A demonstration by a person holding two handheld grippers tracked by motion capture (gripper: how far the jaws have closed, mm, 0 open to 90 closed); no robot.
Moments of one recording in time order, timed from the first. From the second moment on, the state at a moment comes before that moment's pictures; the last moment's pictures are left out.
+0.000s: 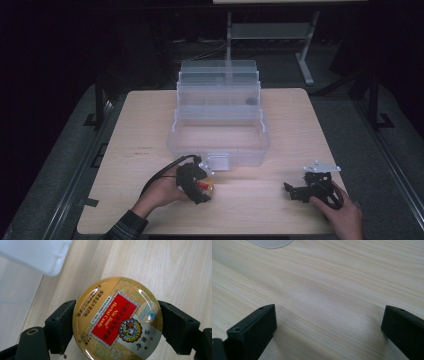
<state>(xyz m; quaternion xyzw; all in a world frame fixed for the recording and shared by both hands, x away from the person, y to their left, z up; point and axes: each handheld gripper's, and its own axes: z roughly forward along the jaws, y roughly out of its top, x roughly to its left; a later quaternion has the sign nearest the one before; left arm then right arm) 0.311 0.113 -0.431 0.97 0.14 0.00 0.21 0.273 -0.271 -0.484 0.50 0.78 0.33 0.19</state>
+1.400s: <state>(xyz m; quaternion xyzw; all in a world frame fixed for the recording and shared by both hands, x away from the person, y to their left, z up) 0.312 0.105 -0.395 0.97 0.12 0.00 0.22 0.273 -0.271 -0.484 0.50 0.78 0.33 0.19</state>
